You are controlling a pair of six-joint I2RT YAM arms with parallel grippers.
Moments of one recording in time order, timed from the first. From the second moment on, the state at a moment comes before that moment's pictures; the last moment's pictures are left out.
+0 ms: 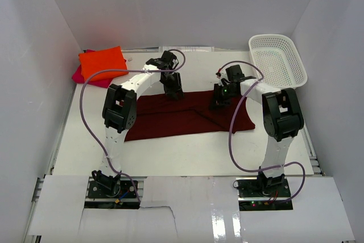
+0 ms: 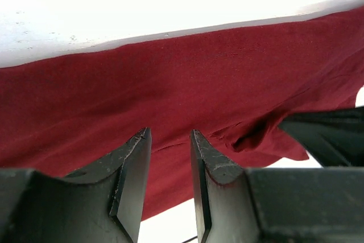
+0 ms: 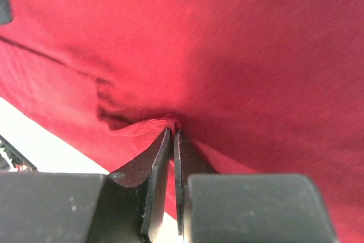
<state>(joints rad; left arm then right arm) -0.46 2.24 1.91 -0.83 0.27 -0.59 0.30 1.95 1.28 -0.44 -0.51 0.25</state>
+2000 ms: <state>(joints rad) -0.46 2.25 1.87 -0.82 0.24 -0.58 0.35 1.73 0.85 -0.16 -0.81 0.36</state>
